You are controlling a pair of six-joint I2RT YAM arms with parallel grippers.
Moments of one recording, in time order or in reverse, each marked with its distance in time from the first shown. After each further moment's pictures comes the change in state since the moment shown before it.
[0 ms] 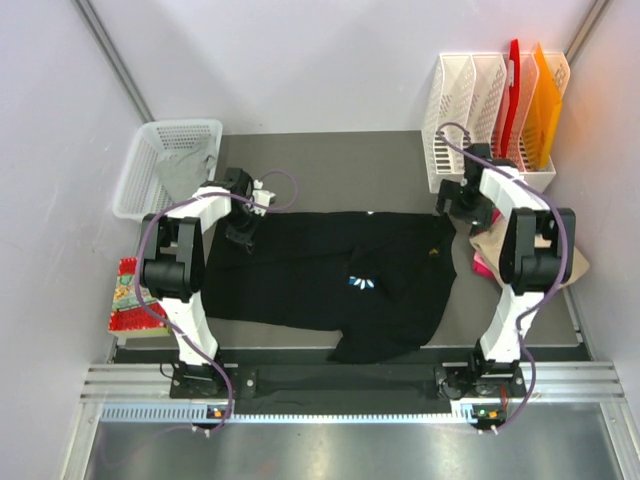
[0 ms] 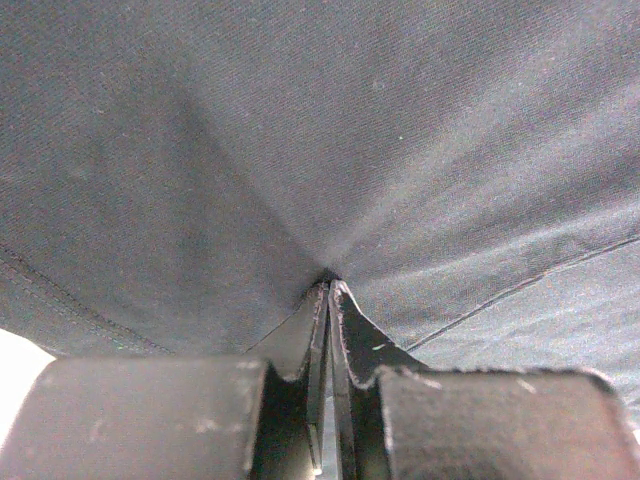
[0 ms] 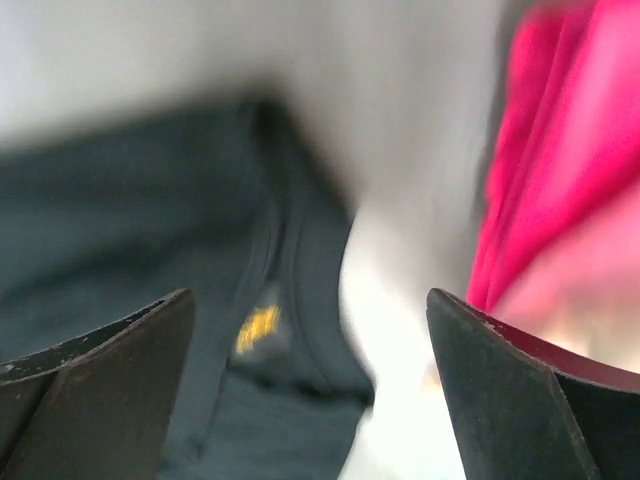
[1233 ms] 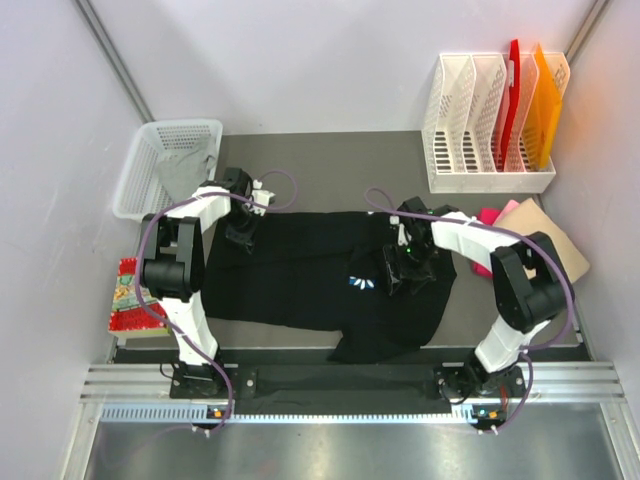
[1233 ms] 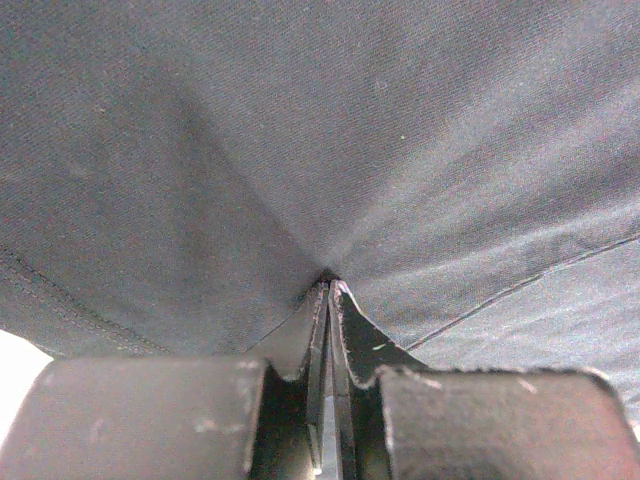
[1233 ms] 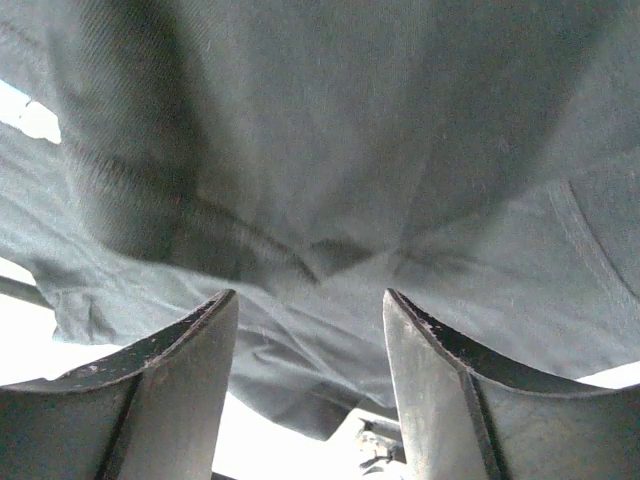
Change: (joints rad) left arm 0.005 0.000 0.005 -0.006 0.008 -0.003; right arm 0.449 -0.275 -0.457 0.014 -0.235 0.009
